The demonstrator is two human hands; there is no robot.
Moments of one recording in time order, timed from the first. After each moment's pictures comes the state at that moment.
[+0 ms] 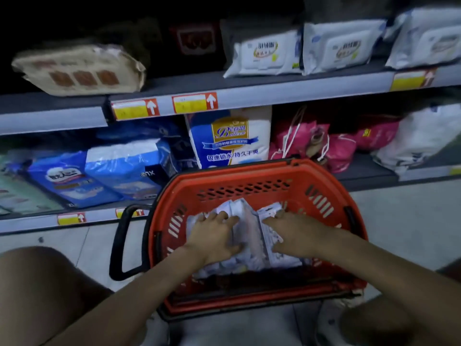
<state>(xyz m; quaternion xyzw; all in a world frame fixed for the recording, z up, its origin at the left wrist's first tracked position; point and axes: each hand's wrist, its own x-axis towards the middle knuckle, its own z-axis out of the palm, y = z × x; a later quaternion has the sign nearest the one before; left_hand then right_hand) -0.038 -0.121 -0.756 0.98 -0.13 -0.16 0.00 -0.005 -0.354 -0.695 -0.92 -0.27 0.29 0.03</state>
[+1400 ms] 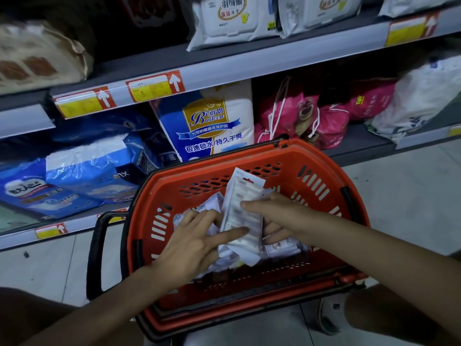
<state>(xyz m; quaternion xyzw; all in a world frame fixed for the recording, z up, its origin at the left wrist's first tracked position) -0.054 -0.103 -0.746 0.92 -0.36 0.09 0.11 0.006 -0.342 -0.700 -0.72 0.13 0.43 0.52</state>
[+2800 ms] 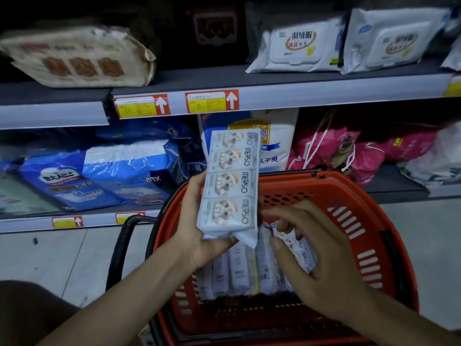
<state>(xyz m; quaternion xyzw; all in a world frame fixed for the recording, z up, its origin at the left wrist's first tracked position) -0.009 -0.105 -0.660 0.29 0.19 -0.16 0.92 -0.039 -0.310 -0.660 -0.84 -0.29 -0.10 0.44</state>
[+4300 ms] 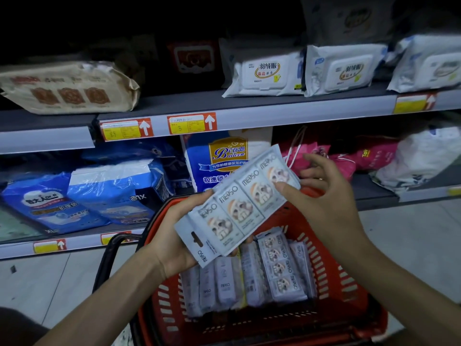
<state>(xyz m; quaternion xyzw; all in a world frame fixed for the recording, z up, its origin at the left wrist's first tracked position) -0.019 -0.098 -0.630 0.43 0.11 -0.31 0.84 0.020 -0.342 -0.624 -0.80 0.01 -0.09 0.60</state>
